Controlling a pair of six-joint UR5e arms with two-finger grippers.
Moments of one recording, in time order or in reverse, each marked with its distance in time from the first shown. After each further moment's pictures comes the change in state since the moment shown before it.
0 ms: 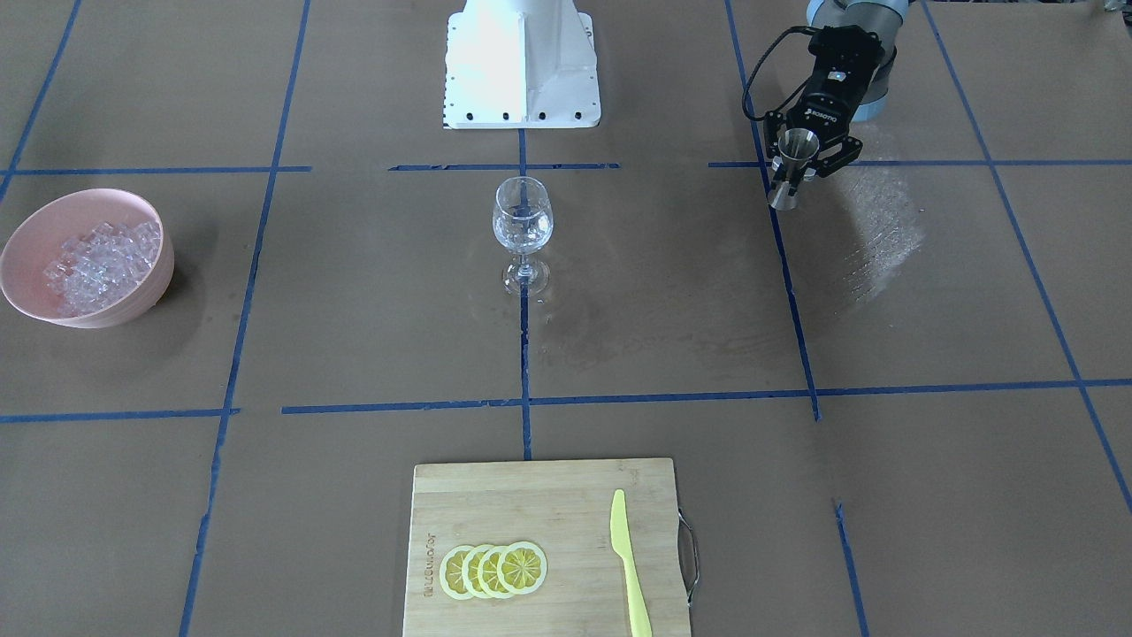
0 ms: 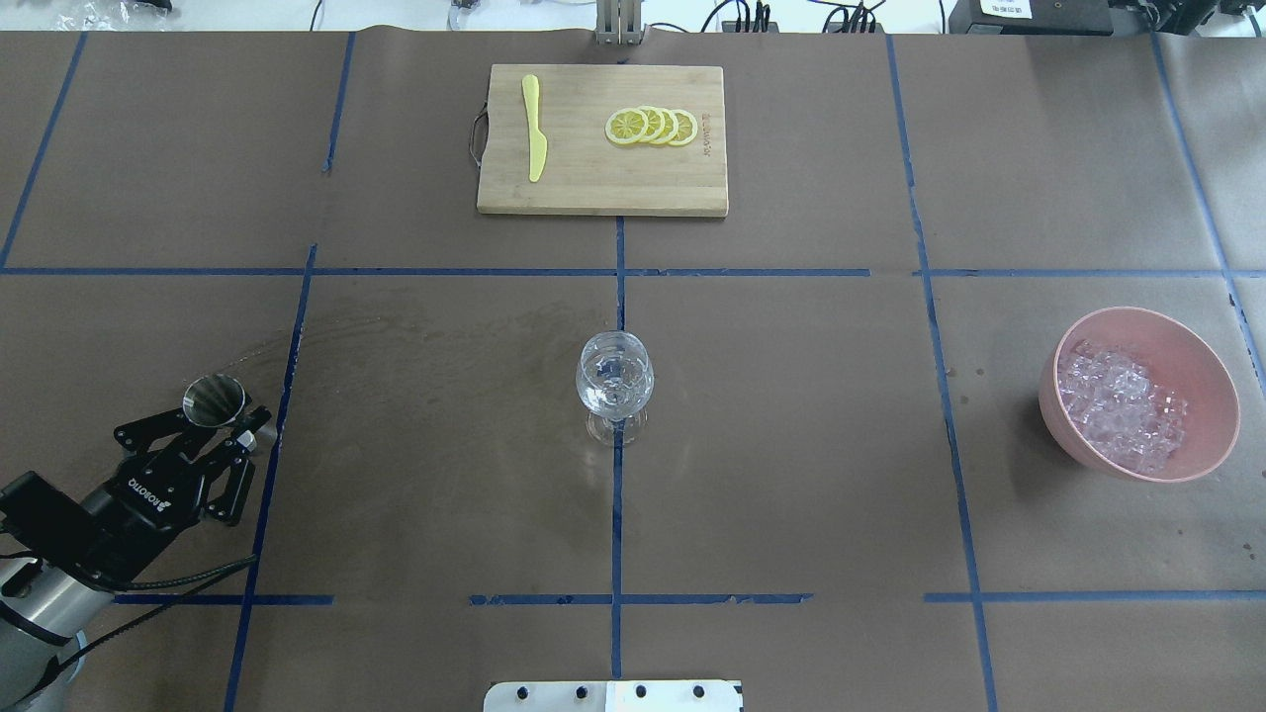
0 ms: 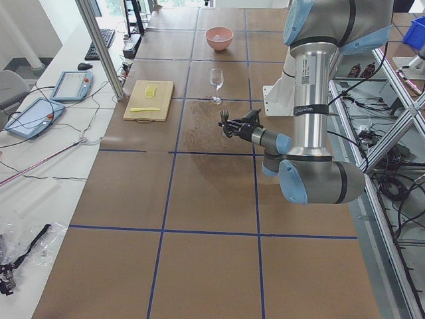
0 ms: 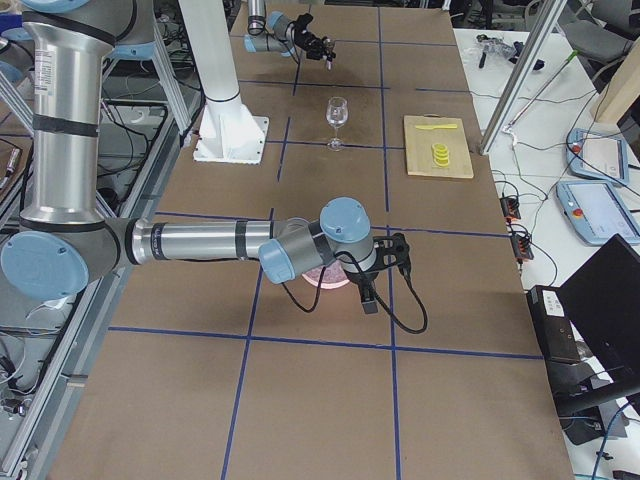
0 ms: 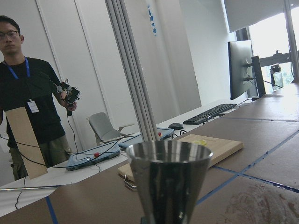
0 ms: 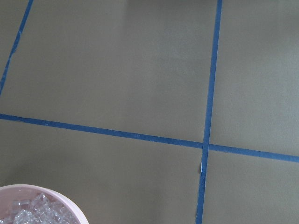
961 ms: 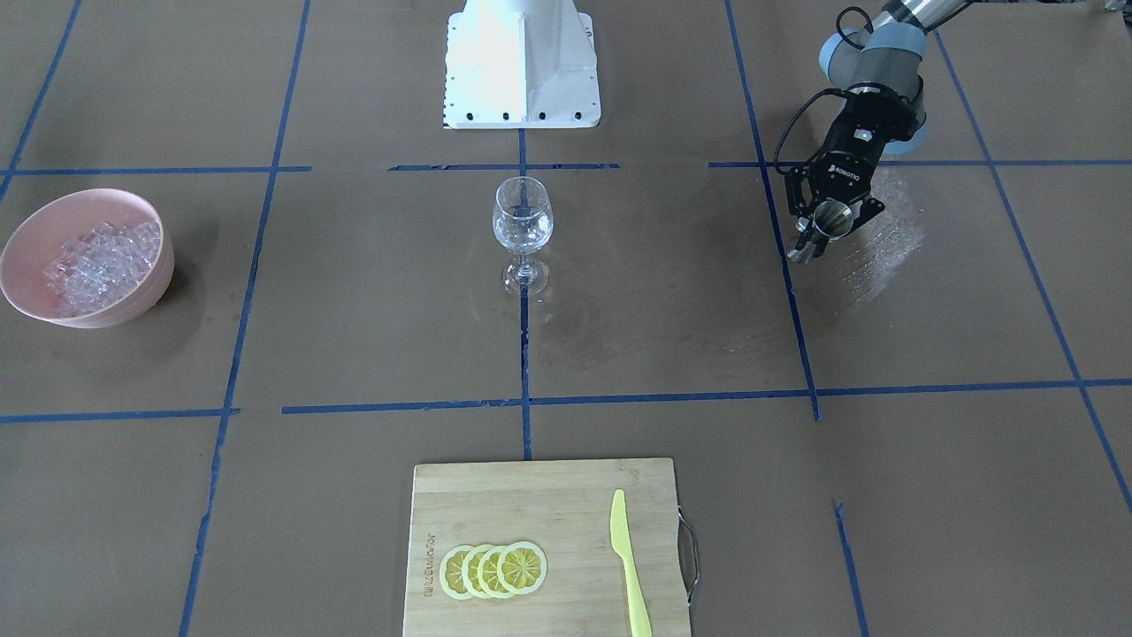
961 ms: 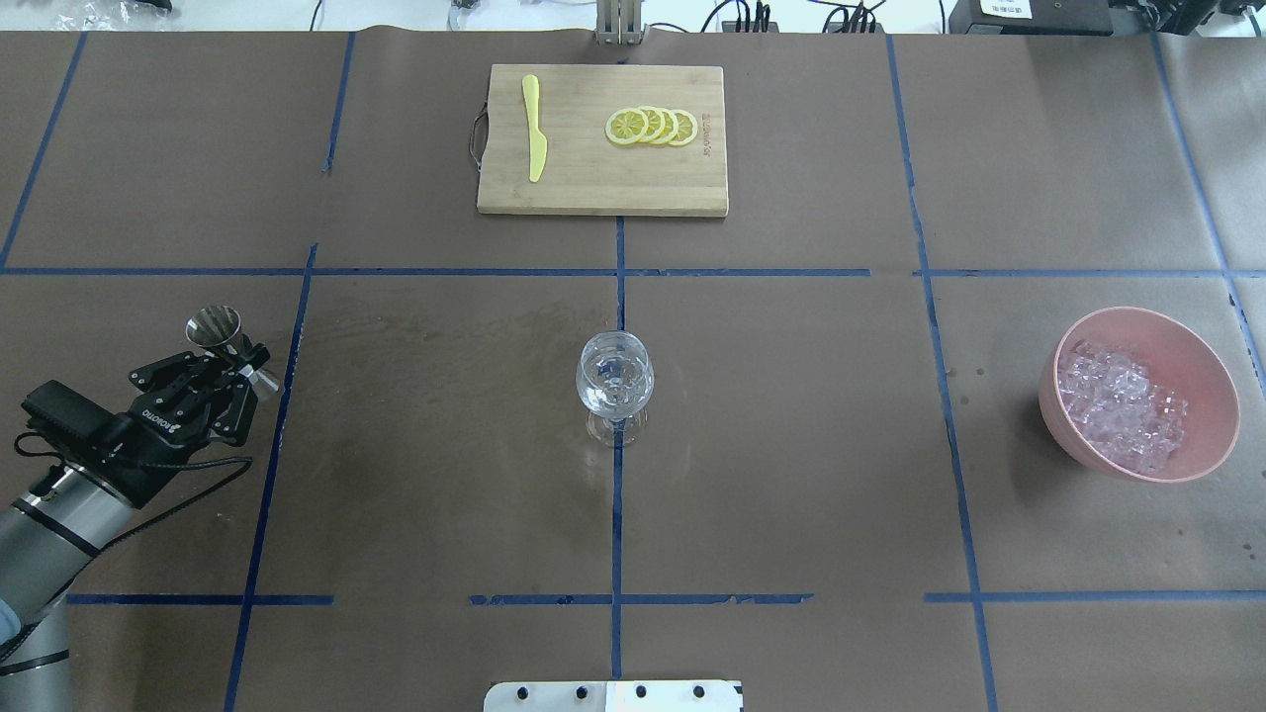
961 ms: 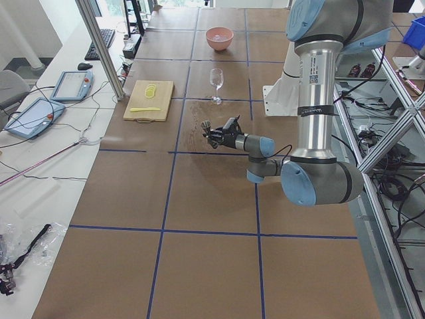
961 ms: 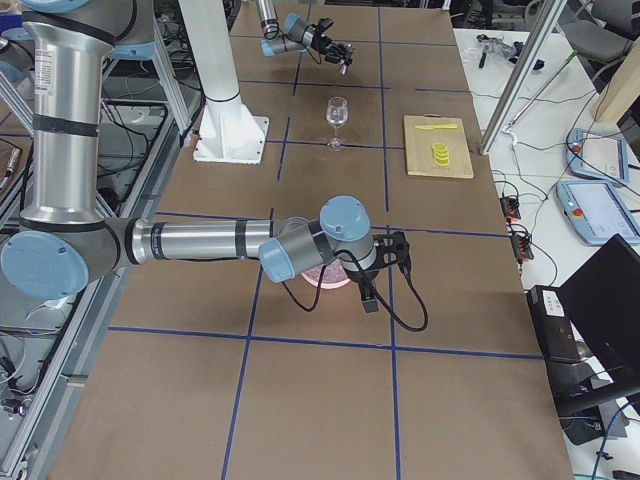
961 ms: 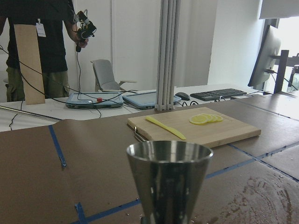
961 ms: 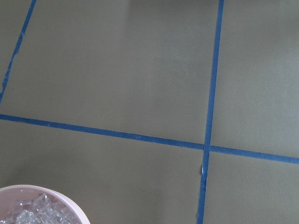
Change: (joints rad) left arm -0.192 -0.075 0.113 0.183 -0.090 -0.349; right arm 0.000 0.000 0.005 0.001 0.000 0.000
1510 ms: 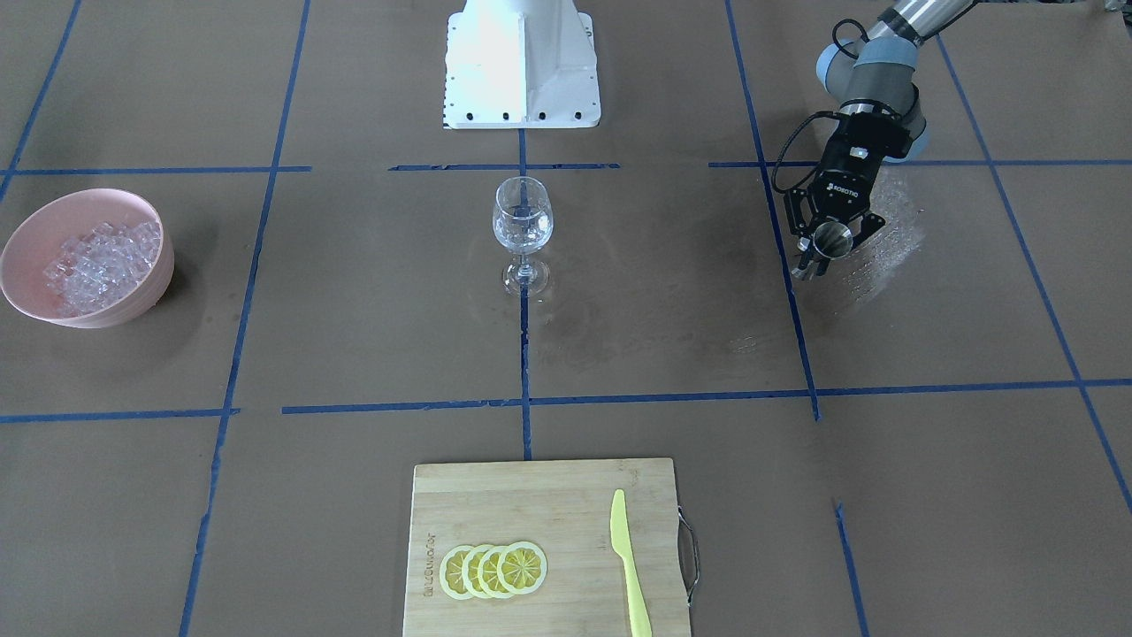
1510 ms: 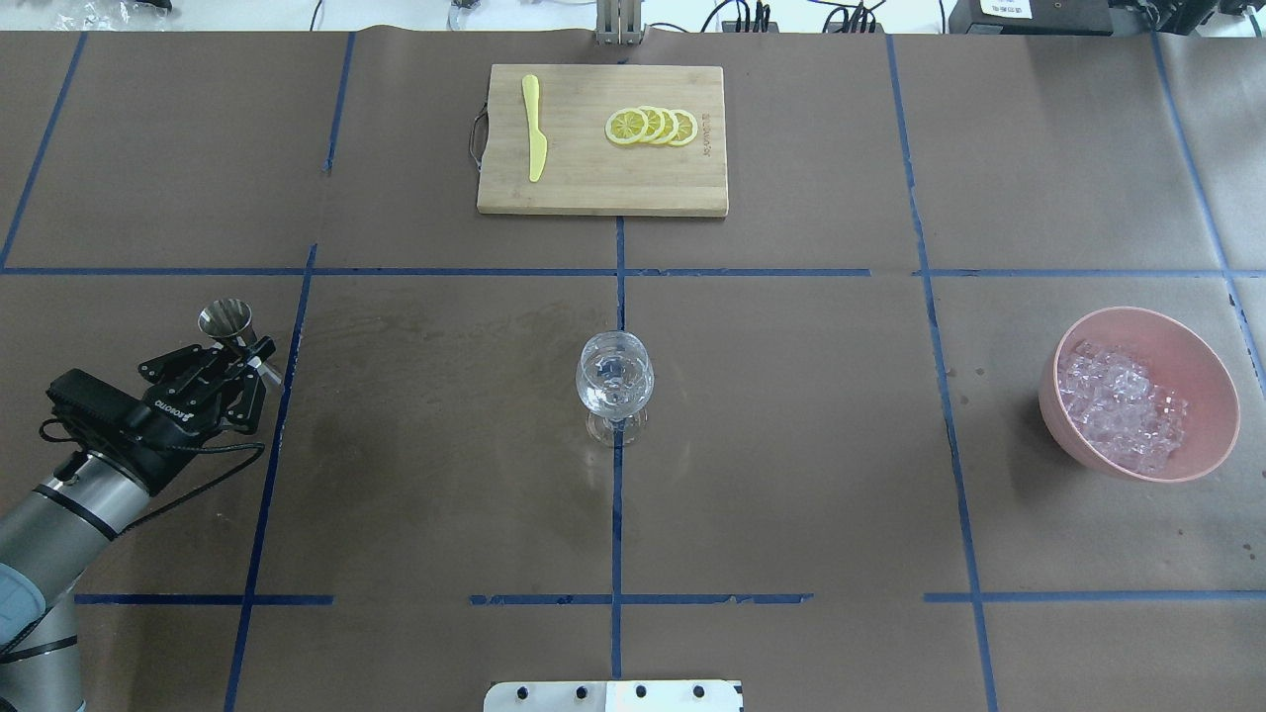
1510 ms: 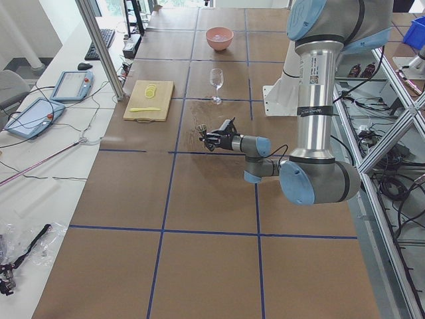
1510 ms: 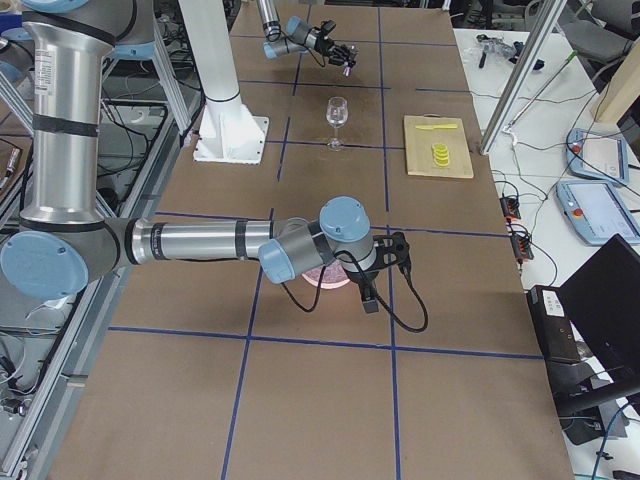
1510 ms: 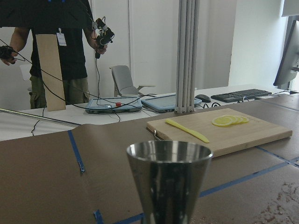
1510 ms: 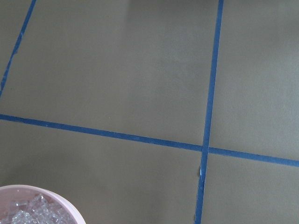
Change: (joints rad) left arm -0.020 -0.012 0.026 0.079 -0.024 -0.055; right arm 0.000 -0.006 -0.014 0.035 -0.003 0.002
